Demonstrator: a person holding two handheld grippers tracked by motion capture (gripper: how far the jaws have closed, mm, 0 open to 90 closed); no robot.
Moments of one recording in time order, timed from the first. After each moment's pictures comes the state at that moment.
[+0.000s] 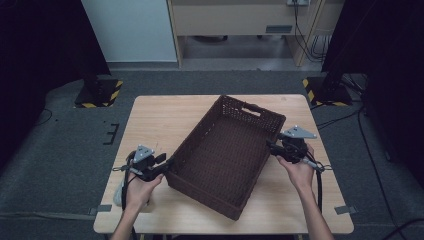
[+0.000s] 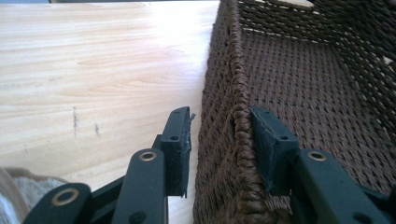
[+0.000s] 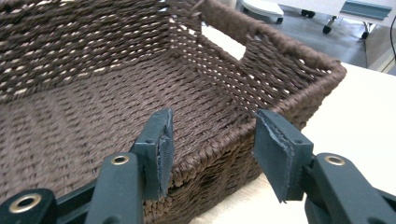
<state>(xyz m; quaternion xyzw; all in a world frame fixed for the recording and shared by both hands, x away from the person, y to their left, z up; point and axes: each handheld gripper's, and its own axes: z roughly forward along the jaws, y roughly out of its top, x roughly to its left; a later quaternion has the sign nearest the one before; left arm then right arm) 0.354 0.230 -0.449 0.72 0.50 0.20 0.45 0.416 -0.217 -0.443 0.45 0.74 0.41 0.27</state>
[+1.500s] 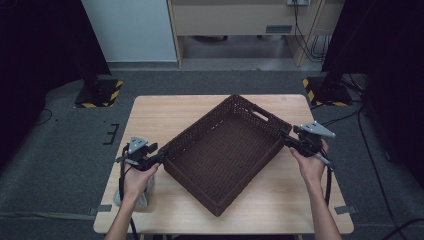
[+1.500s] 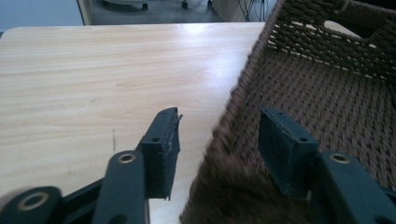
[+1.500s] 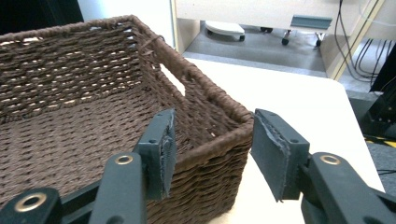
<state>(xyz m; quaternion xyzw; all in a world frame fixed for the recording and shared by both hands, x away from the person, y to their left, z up) 0.366 0.244 -0.445 0.69 0.52 0.23 0.45 0.434 -0.261 -0.444 0.50 0.68 0.44 0.31</state>
